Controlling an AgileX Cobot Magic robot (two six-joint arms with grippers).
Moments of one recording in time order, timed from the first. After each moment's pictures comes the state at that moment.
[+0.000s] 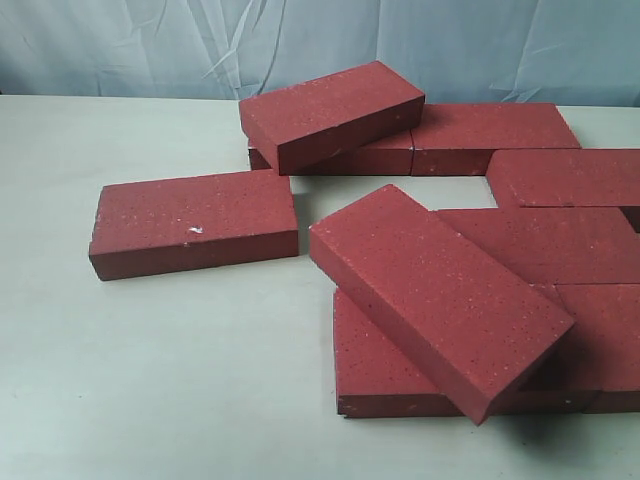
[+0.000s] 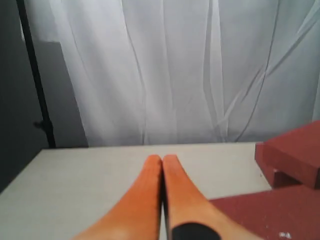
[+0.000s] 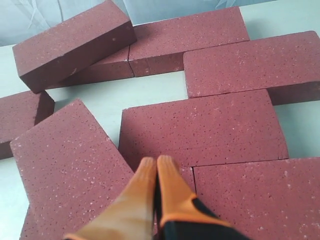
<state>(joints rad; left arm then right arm) 0.01 0.26 -0.38 0.00 0.25 0.03 0.07 0.59 -0.58 0.17 0.67 0.09</state>
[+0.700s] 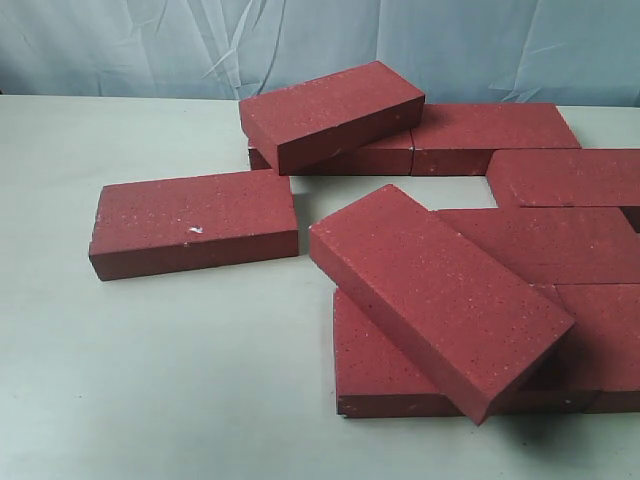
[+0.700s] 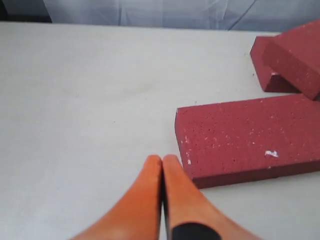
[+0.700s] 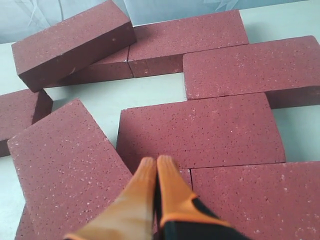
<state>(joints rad) 0.01 0.79 -0.61 -0.10 0.47 0.03 0.07 0.59 -0.58 0.17 0.66 0.07</state>
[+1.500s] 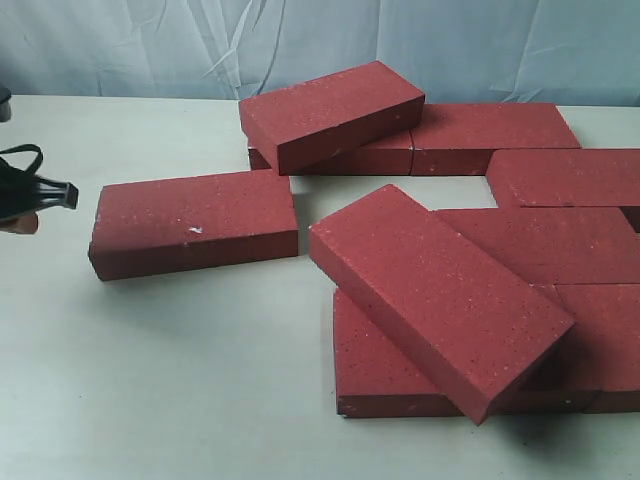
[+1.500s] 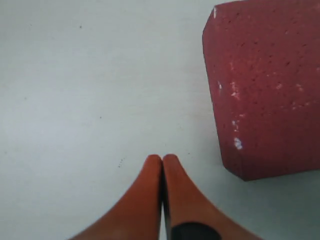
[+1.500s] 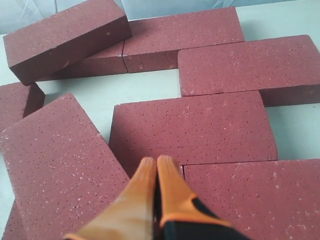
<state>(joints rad) 0.01 1.61 -0.88 -0.07 0.51 0.03 0.07 0.60 -0.58 0.15 0.67 0.06</state>
